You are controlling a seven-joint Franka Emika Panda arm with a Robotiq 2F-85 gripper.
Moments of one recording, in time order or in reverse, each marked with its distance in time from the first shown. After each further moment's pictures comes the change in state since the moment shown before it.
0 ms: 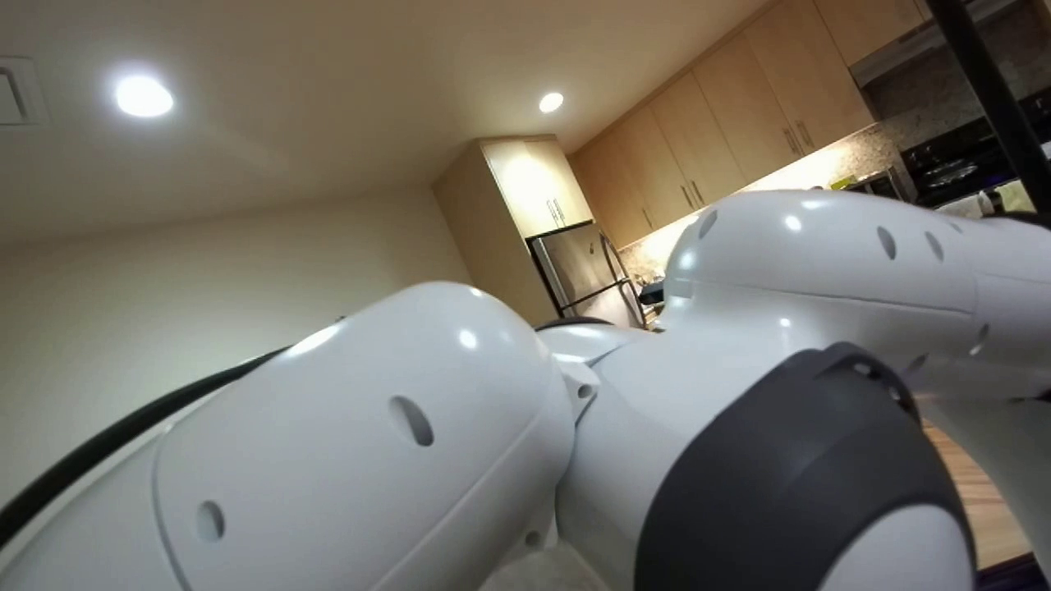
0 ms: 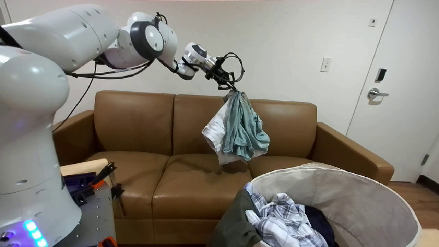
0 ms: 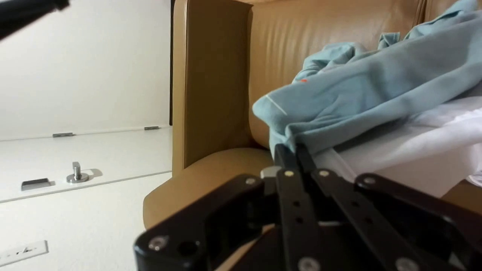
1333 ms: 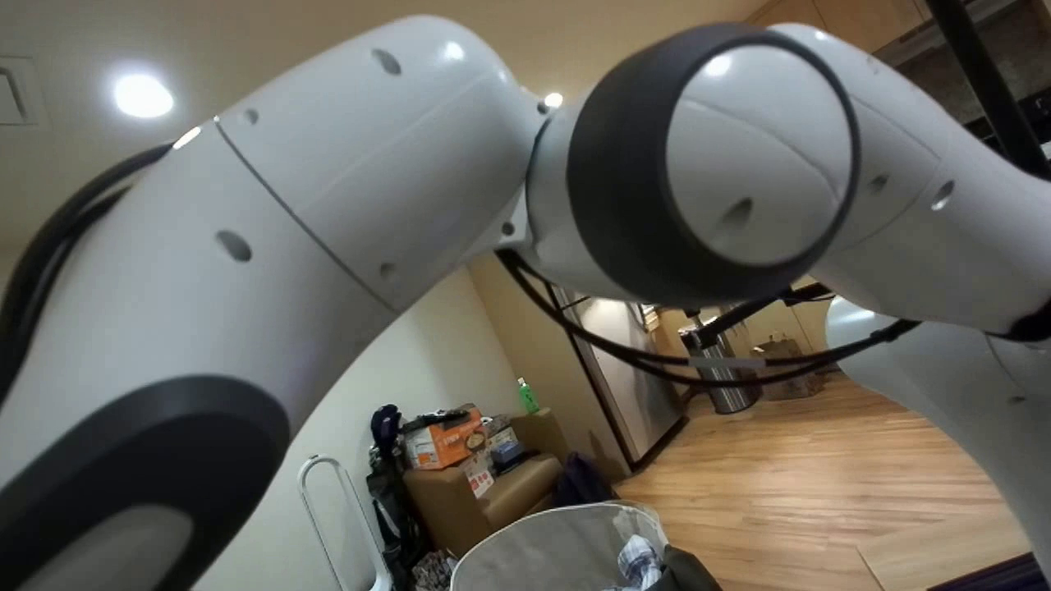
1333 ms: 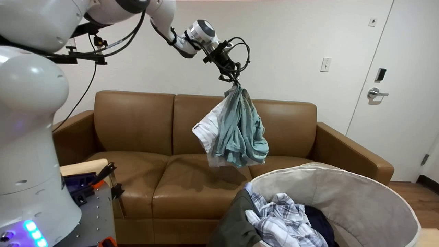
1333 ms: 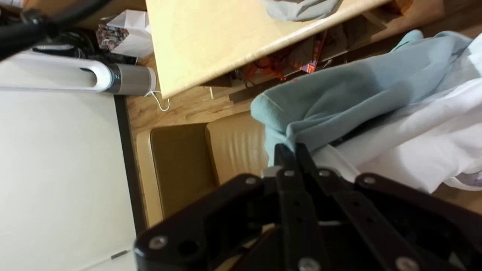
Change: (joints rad) arm -0.005 -0.408 0.008 -0.459 0.109 -0.207 0.101
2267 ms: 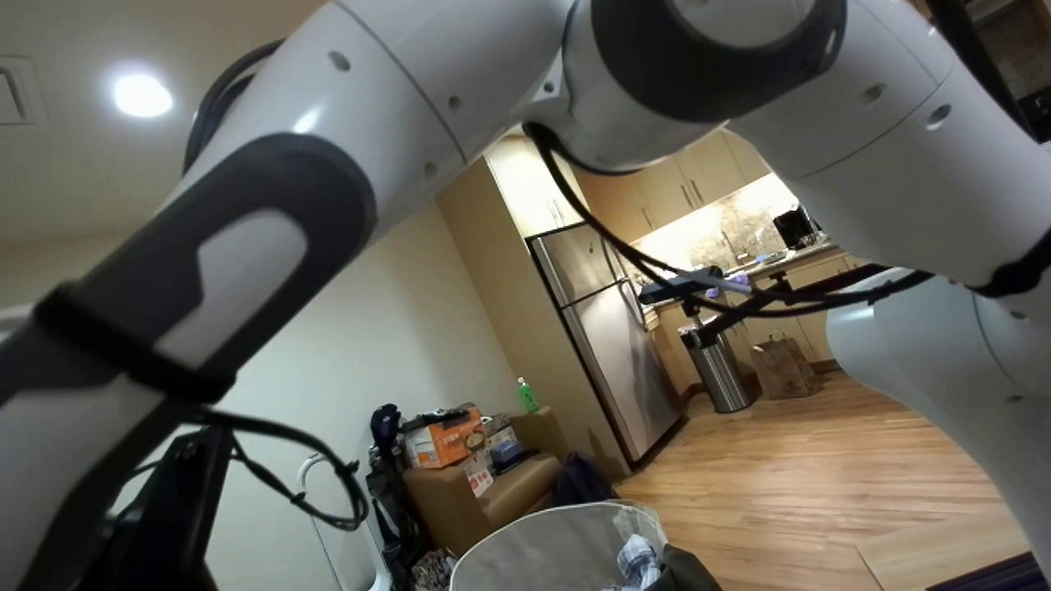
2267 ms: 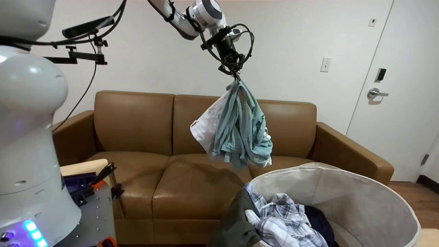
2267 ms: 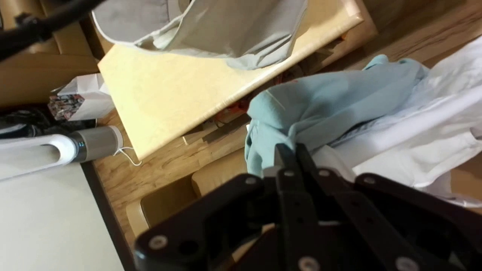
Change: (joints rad) arm -0.020 -0.302 -0.040 -0.307 0.119 -0.013 0.094
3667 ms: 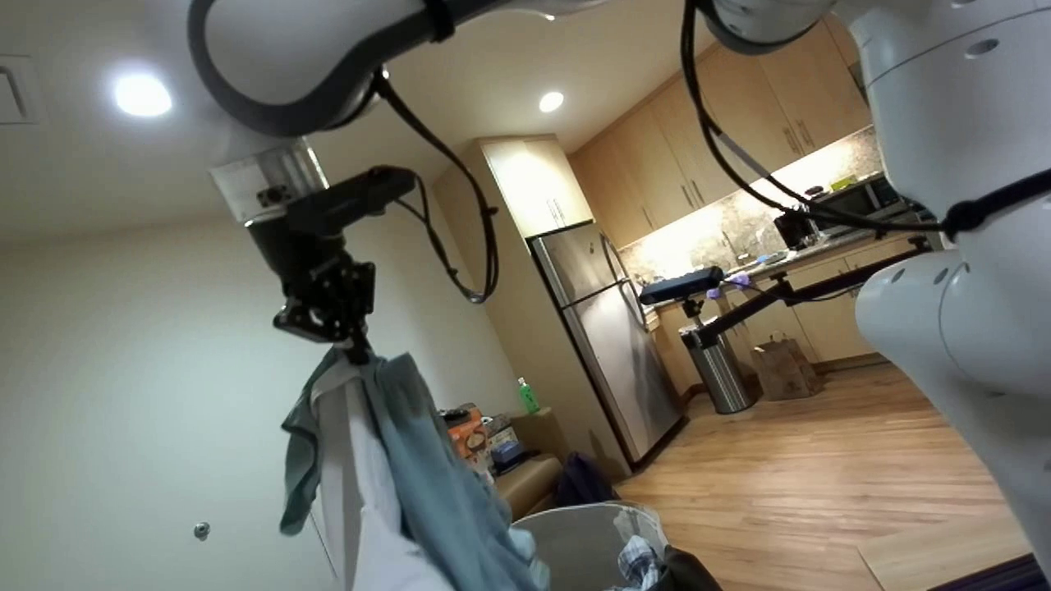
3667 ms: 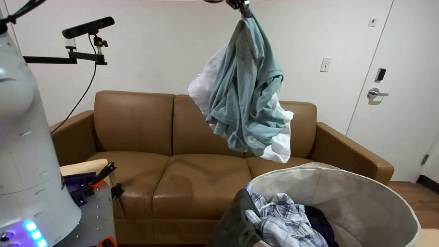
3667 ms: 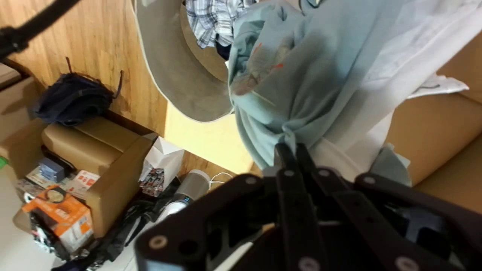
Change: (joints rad) arm -0.508 -0.627 0.343 -0.276 -0.003 -0.078 0.385
